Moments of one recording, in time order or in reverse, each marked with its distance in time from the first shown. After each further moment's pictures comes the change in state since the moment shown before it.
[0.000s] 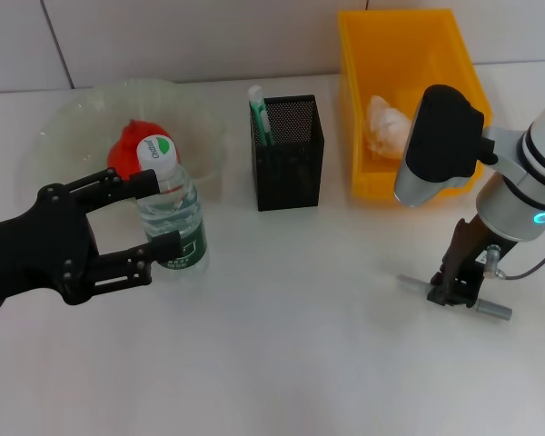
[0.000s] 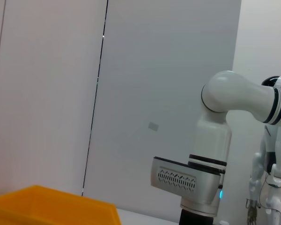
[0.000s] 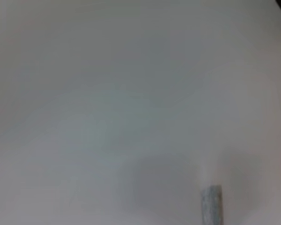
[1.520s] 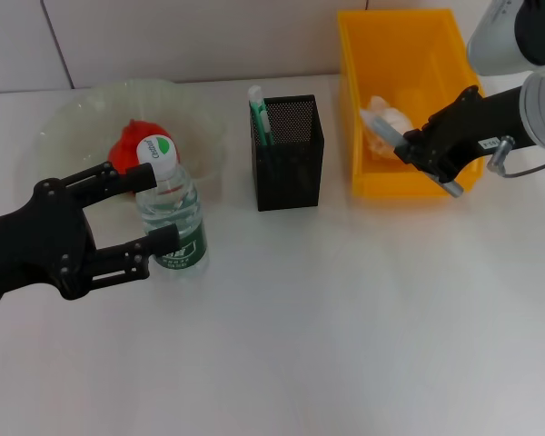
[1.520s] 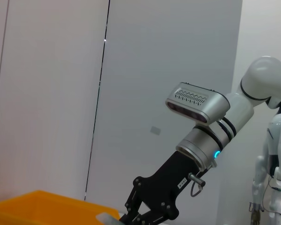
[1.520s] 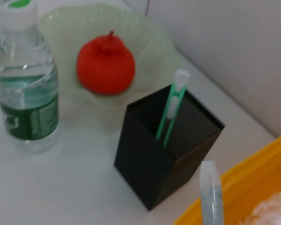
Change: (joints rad) left arm 0.002 0.000 -0.002 0.005 -0.013 -0.001 0.000; right arm -0.242 -0.003 0.111 -0.442 0.250 0.213 -0.003
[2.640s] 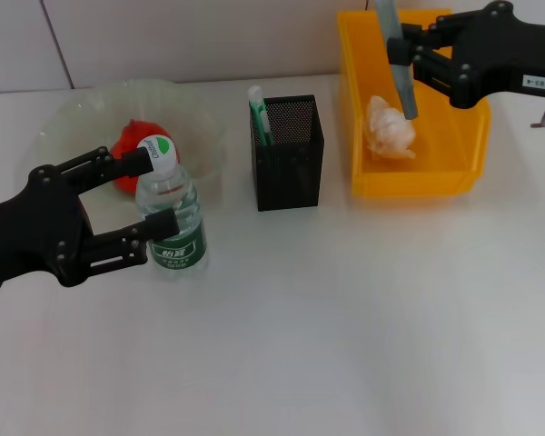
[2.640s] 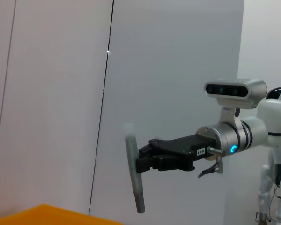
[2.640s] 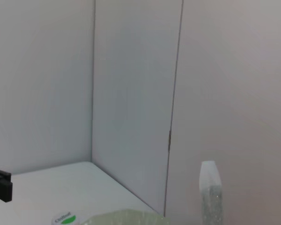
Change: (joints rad) left arm -0.006 -0.003 -0.010 -0.007 -0.026 -0.001 0.012; right arm -0.141 -0.004 0.255 0.170 0.785 0.047 -0.503
